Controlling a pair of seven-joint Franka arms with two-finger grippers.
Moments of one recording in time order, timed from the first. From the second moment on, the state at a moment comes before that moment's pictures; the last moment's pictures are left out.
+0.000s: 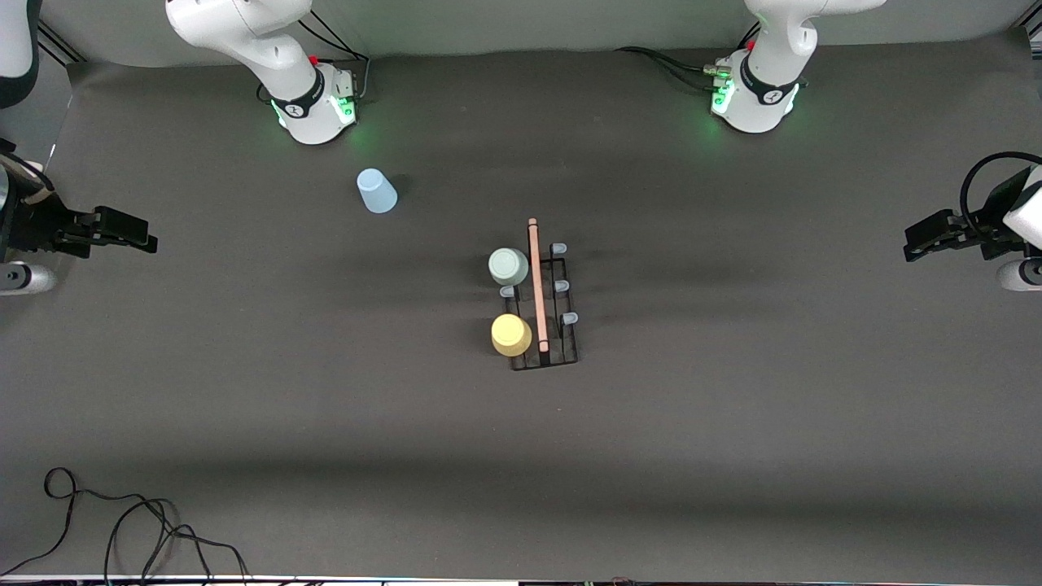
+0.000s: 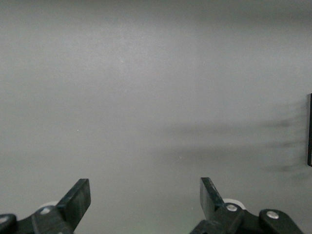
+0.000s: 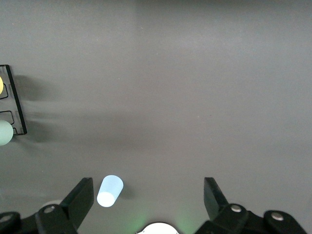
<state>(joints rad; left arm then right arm) 0.02 0.06 -0.02 -1.57 0.03 1.59 0.00 0.33 0.09 -0.39 -1.48 0.06 1.44 -0.06</state>
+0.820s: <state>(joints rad) 0.02 0.06 -0.02 -1.57 0.03 1.60 0.00 0.03 0.01 -0.04 -1.57 0.03 1.48 0.02</state>
